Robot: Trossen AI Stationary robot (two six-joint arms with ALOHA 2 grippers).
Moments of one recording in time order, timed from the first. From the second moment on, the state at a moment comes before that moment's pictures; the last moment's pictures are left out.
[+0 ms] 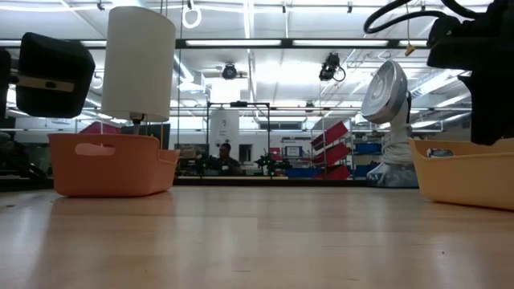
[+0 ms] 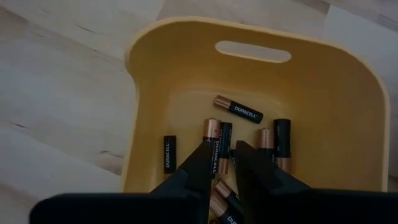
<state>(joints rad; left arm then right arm) -0.78 1.61 0.73 0.02 -0.12 -0.01 0.63 1.55 0.98 -1.16 0.40 1.86</state>
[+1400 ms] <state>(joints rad) -0.76 1.69 0.62 0.25 -0.10 -0.10 0.64 1.55 0.98 -1.15 0.47 1.80</state>
